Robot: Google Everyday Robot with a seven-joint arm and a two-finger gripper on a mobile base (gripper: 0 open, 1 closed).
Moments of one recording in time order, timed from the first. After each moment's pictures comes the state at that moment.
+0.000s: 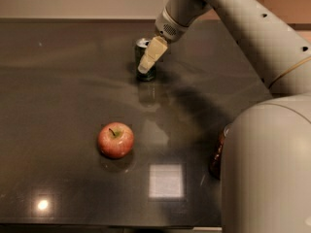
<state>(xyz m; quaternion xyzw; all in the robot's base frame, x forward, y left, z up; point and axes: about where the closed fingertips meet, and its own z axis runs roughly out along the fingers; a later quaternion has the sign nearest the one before) 0.704 0.009 0.890 -0.59 0.76 0.15 0.25</state>
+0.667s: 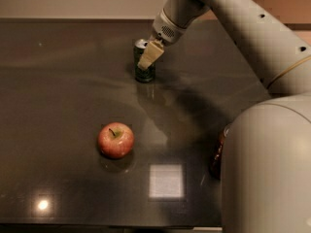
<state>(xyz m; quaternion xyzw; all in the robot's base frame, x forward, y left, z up) 0.694 0.017 0.888 -0.60 0.75 0.16 0.24</state>
